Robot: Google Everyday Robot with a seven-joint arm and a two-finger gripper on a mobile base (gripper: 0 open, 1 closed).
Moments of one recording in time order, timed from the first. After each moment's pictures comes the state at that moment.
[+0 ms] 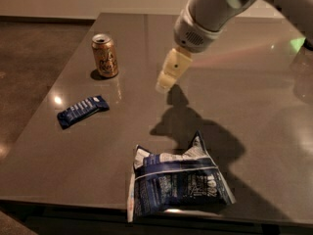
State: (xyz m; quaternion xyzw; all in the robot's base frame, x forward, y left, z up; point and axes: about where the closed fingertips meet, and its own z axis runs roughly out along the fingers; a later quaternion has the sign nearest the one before) arm 0.575 -0.049 0.942 -0.58 0.77 0.05 0.25
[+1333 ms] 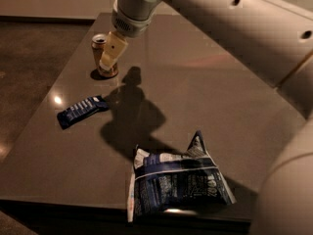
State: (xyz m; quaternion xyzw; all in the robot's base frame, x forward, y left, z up) arm 0.672 0.075 0.943 -0.51 0.81 0.01 0.30
